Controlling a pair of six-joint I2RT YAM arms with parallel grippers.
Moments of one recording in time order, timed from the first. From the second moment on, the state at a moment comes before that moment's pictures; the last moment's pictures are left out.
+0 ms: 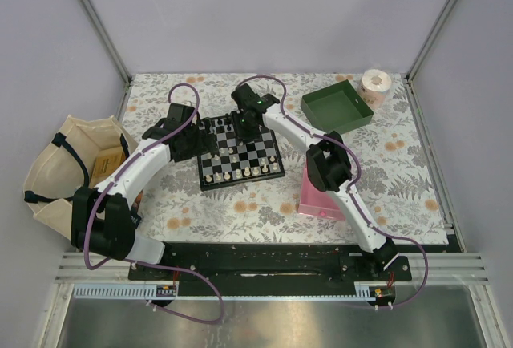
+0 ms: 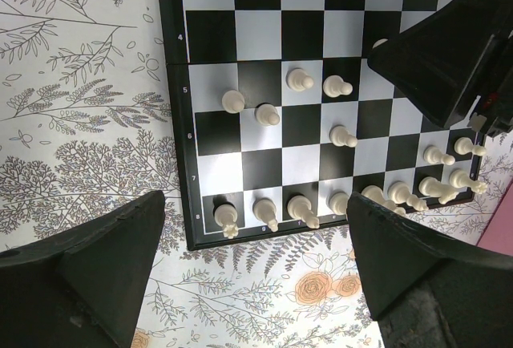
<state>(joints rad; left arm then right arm) -0.26 1.42 1.05 -0.57 -0.01 -0.50 0.71 2.55 2.38 -0.86 -0.09 0.43</state>
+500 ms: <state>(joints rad) -0.25 1.42 1.05 -0.57 -0.01 -0.50 0.71 2.56 2.39 -0.85 -0.09 0.43</state>
